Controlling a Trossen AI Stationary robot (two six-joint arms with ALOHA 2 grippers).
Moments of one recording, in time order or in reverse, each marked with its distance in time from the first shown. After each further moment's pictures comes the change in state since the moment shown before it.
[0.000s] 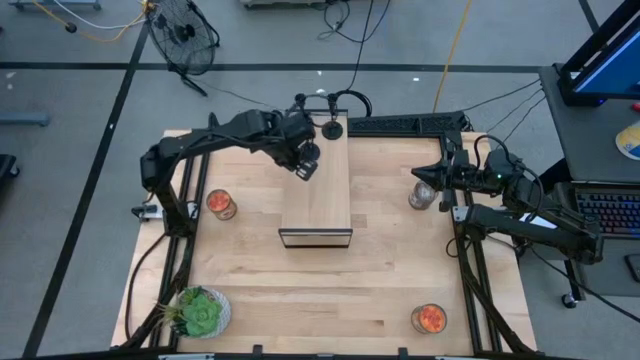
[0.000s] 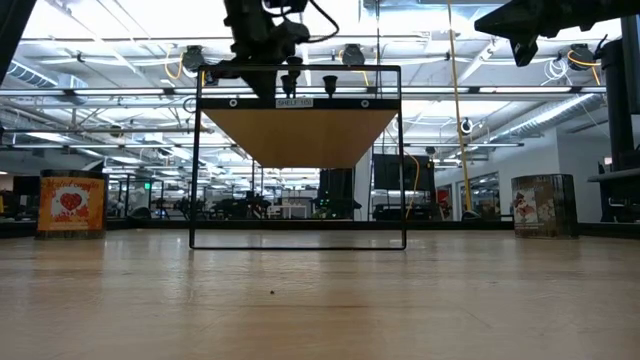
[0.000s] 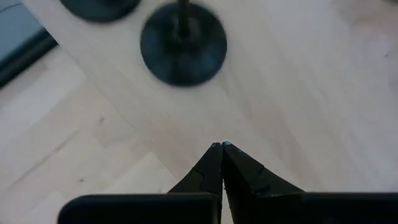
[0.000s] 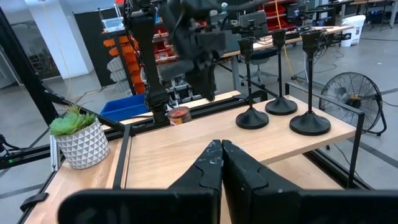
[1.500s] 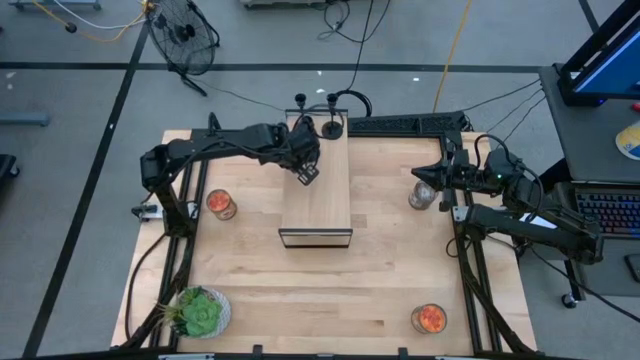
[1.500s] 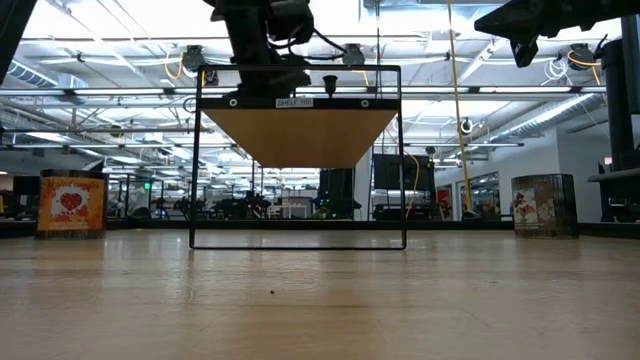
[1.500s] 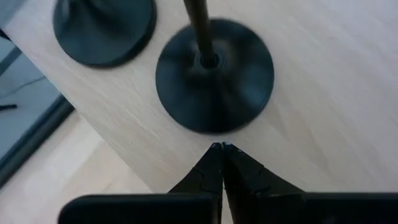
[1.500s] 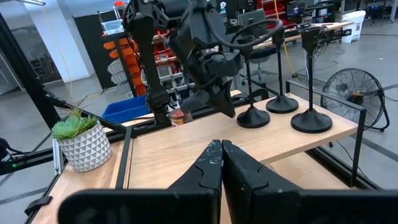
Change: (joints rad) left arm 0.015 0.001 -0.227 0.275 -0.177 0.197; right arm 0.000 0.000 0.000 0.001 0.001 0.026
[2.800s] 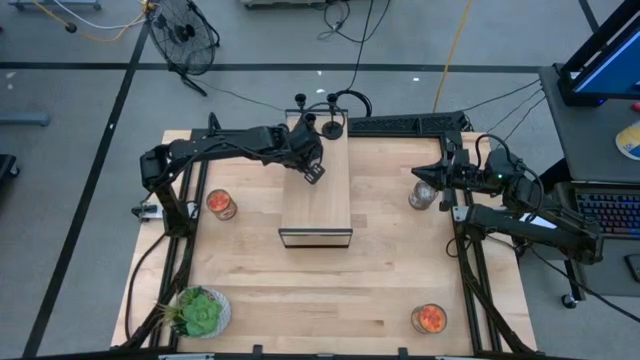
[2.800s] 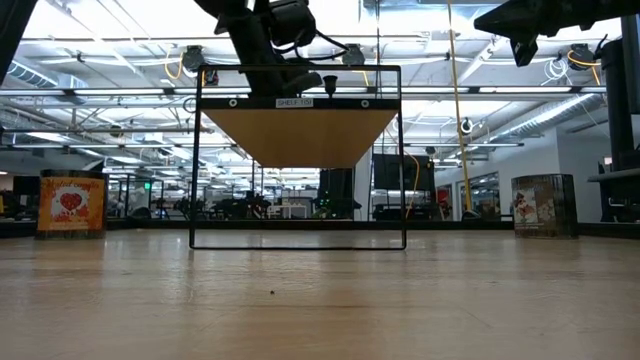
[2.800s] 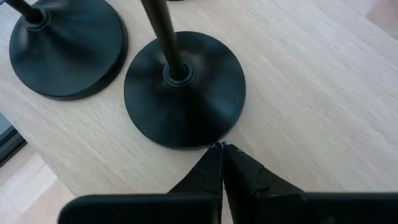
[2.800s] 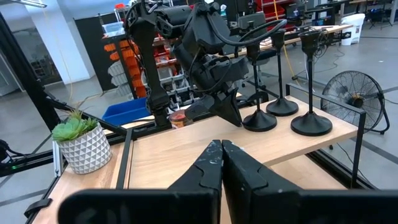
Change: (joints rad) left arm 0.006 0.000 -0.058 0.177 0.056 -0.008; right arm 0.000 0.000 0.000 0.010 0.001 0.000
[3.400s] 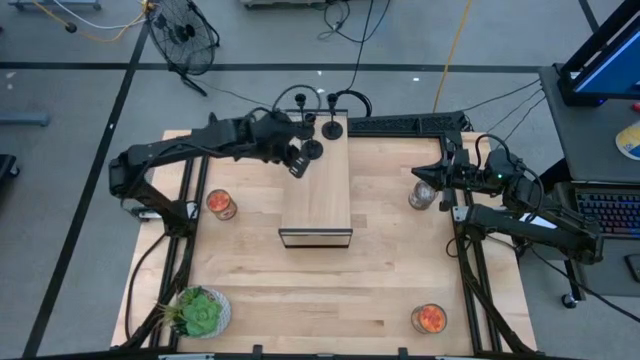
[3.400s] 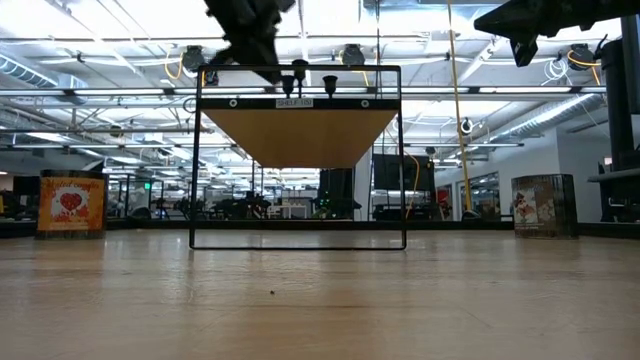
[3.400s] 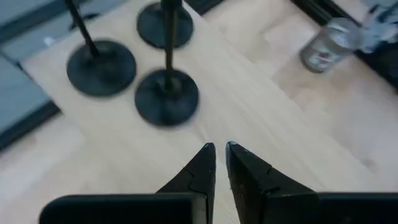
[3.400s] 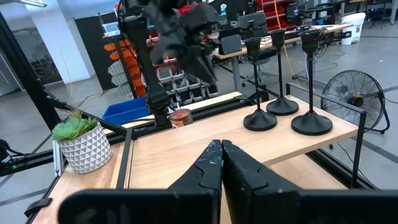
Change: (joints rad) left arm -0.029 -0.259 0.003 -0.063 0.074 -0.109; right arm 0.000 0.000 0.000 -0.002 0.000 0.000
